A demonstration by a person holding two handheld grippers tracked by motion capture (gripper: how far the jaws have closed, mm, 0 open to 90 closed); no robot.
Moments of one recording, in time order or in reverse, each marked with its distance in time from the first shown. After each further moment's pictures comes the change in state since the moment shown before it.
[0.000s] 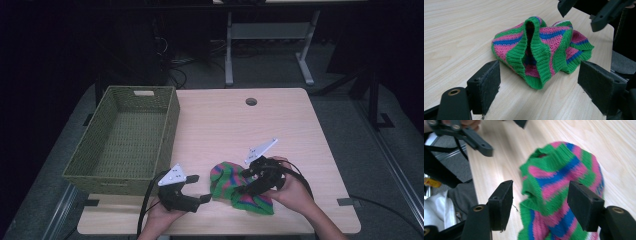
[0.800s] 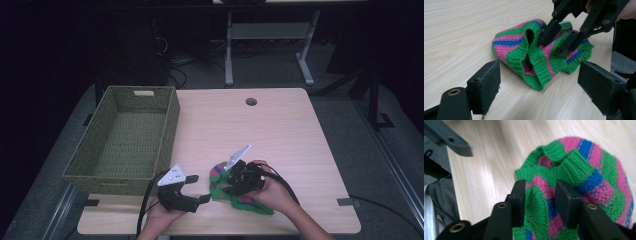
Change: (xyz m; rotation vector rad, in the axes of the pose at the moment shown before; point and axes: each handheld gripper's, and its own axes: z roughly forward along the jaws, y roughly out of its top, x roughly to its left) left arm 0.001 0.000 -0.001 0.005 -0.001 0.002; right arm 0.002 0.014 0.054 0.111 -0.031 -0.063
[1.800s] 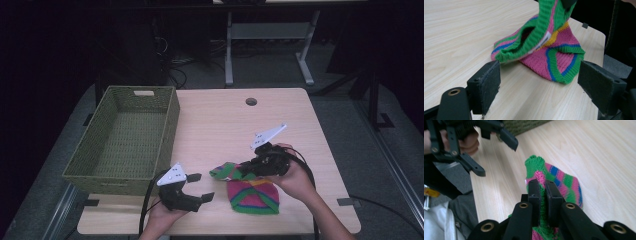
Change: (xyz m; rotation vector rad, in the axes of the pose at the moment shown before) left arm -0.007 0.010 0.000 -0.048 -0.025 0.001; right arm -0.019 -0.006 -0.082 -0.199 0.022 0.066
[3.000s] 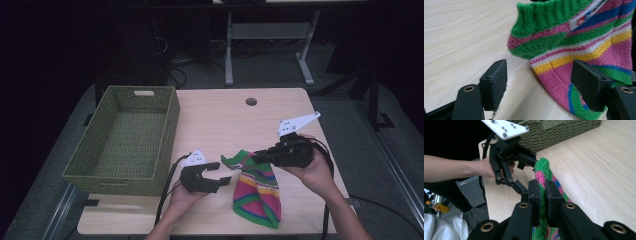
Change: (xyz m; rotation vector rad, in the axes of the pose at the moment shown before) left arm 0.020 0.025 0.062 0.011 -0.034 -0.009; right arm -0.010 -0.003 -0.059 -0.162 0.048 0.006
